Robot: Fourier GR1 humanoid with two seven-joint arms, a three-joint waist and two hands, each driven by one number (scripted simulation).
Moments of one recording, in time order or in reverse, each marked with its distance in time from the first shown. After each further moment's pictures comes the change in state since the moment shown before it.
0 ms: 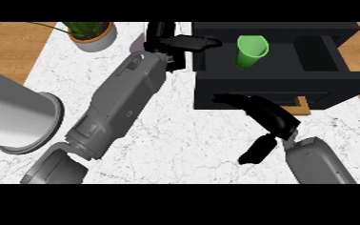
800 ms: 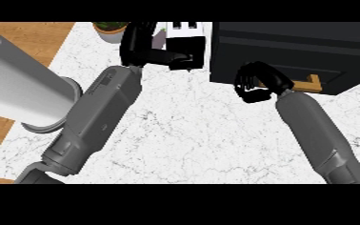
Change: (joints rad) left arm 0.220 0.098 -0.004 -0.206 0.012 -0.111 0.023; right arm -0.402 0.044 -0.154 0.810 0.127 -0.232 -0.354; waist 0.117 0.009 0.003
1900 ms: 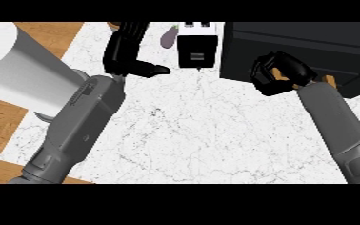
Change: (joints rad) left arm 0.127 0.081 -0.023 -0.123 0.011 -0.126 0.035; right arm -0.054 -0.072 -0.140 0.095 -0.178 0.223 -0.085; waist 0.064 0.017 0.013
